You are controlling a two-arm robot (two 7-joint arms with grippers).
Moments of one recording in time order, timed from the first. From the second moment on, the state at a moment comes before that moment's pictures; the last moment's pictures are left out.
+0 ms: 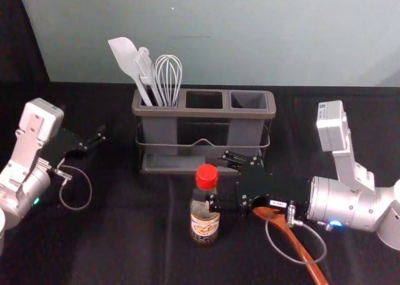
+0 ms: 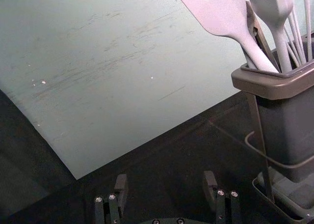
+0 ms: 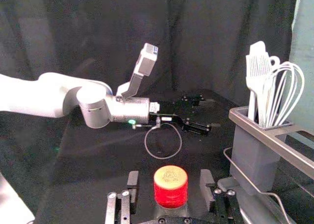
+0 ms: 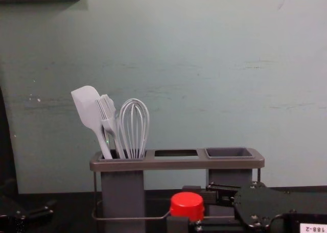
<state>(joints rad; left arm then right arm) -0.20 0.60 0.45 -1.41 -0.25 -0.12 0.03 0.32 0.61 -0.60 -1.57 0.59 -0.03 0.79</state>
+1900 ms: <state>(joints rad) -0.20 0.60 0.45 -1.41 -0.25 -0.12 0.03 0.08 0.83 -0.29 -1.68 0.70 -0.09 0.64</state>
